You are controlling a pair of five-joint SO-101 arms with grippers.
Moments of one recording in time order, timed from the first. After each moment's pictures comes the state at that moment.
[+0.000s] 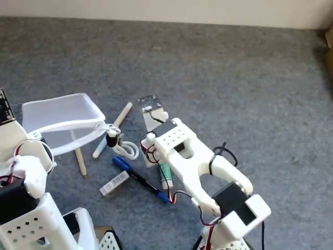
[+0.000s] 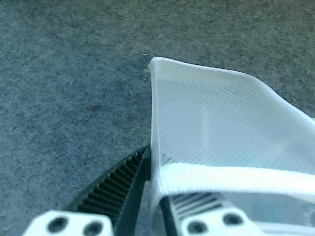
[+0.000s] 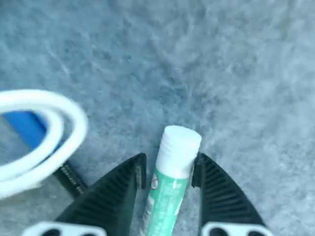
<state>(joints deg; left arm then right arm) -34.1 -64.0 34.9 81.7 3.9 -40.4 1.1 28.9 56.2 -9.3</state>
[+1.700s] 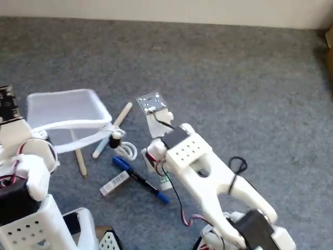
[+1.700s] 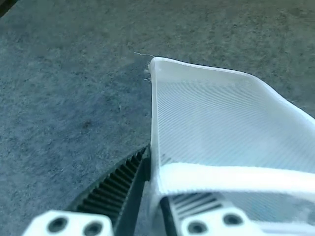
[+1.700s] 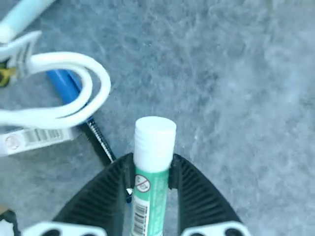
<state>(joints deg) -29.3 -64.0 32.7 81.9 1.6 -42.1 -19.6 35.9 63.7 -9.3</state>
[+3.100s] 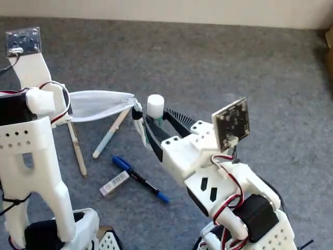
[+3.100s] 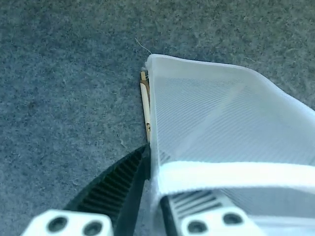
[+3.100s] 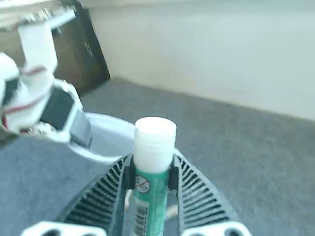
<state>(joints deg) -16.8 -23.1 -3.8 98.5 10.2 -42.2 -69.8 37.0 47.3 -9.3</state>
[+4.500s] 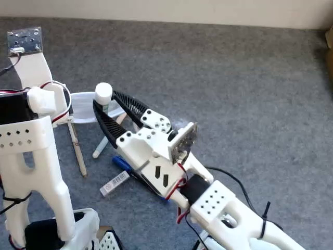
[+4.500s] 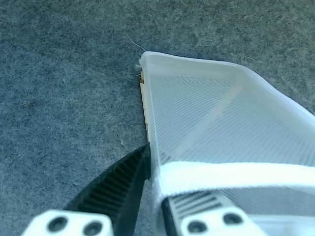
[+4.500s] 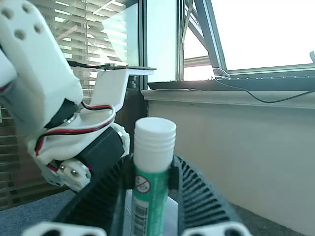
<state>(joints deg) -16.4 -23.1 -3.8 98.5 10.3 -51.4 -47.3 63.3 -27.3 -0.3</state>
